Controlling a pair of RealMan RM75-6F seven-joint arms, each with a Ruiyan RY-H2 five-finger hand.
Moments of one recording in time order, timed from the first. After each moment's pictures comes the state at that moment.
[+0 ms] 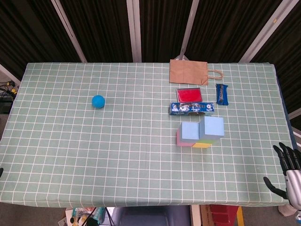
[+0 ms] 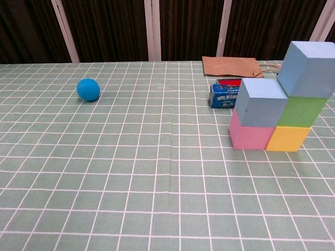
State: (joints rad) left arm 0.06 -0.95 -0.02 -1.67 1.56 1.66 -0.11; right arm -0.05 -0.96 0.01 -1.77 -1.59 1.59 0.03
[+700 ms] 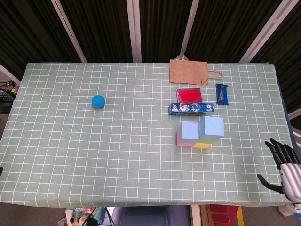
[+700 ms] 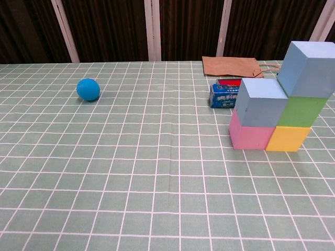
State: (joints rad) left arm 0.06 -0.96 -0.03 -1.68 1.55 1.66 -0.09; right arm 0.04 -0.84 0.02 -1.84 -1.59 1.43 0.17
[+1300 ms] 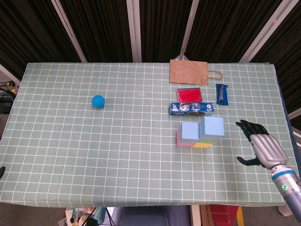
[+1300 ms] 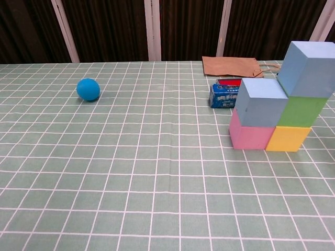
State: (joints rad) left arm 0.06 -0.98 -0.04 -1.70 1.53 1.64 -0.04; right arm 0.44 -0.61 0.15 -2.14 -1.11 0.92 -0.05
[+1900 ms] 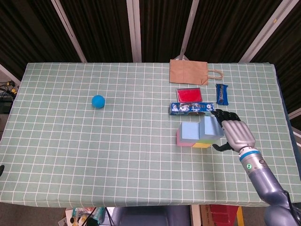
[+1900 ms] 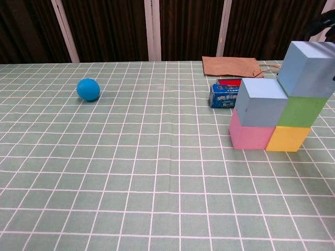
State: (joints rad) left arm 0.05 -0.97 -0.05 -1.70 1.50 1.63 -0.05; right arm 0.77 -0.78 0.20 -2.22 -0.53 0.98 -0.46
